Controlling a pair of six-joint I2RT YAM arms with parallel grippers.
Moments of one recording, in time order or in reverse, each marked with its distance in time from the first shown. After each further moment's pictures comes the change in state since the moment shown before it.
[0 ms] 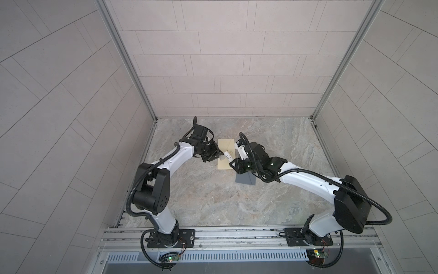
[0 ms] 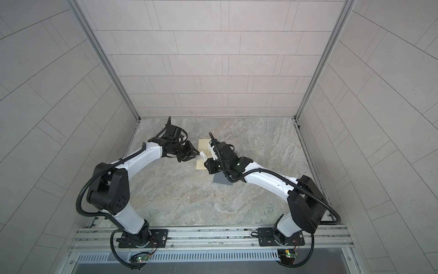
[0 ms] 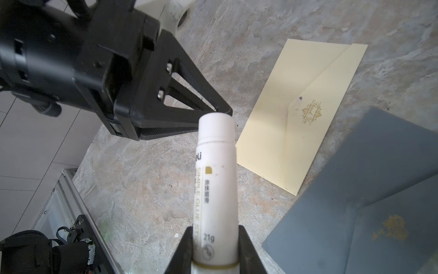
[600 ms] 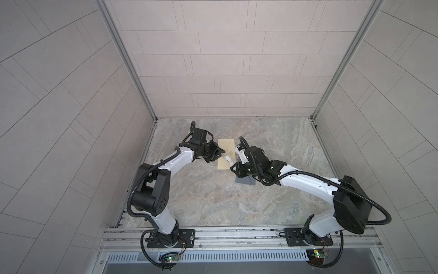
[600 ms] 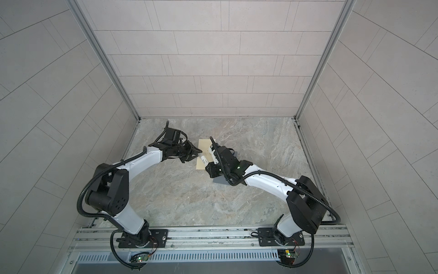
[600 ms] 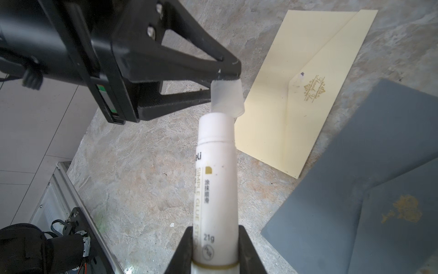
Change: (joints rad) left arm 0.000 -0.017 -0.110 0.241 0.042 -0.280; right arm 0.015 -0.009 -0.066 0.022 -0.009 0.022
